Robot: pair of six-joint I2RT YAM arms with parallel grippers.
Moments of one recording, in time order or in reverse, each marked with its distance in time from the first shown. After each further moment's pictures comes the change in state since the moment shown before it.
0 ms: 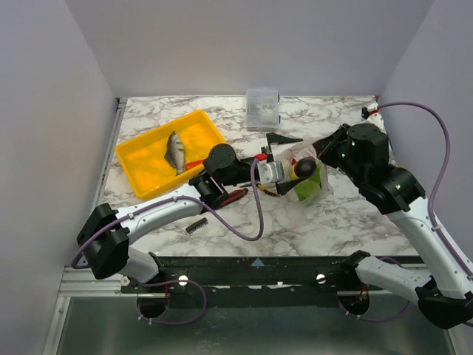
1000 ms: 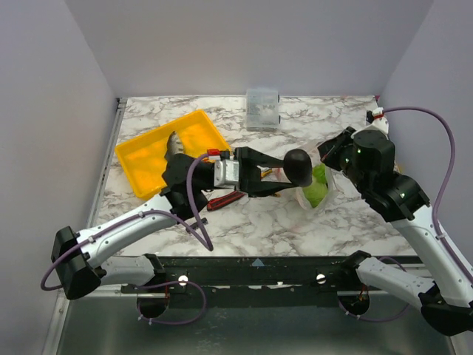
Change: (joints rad) left arm -0.013 -0.259 0.000 0.076 0.170 -0.446; right arm 0.006 -0.060 -0.050 0.037 0.029 -0.054
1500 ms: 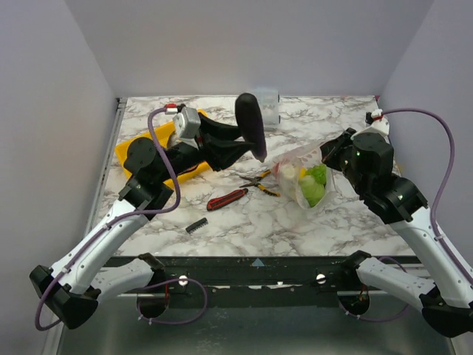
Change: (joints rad) left arm 0.352 -0.168 0.020 -0.431 -0.173 -0.286; right arm 0.000 -0.026 -0.045 0.044 0.051 -0.063
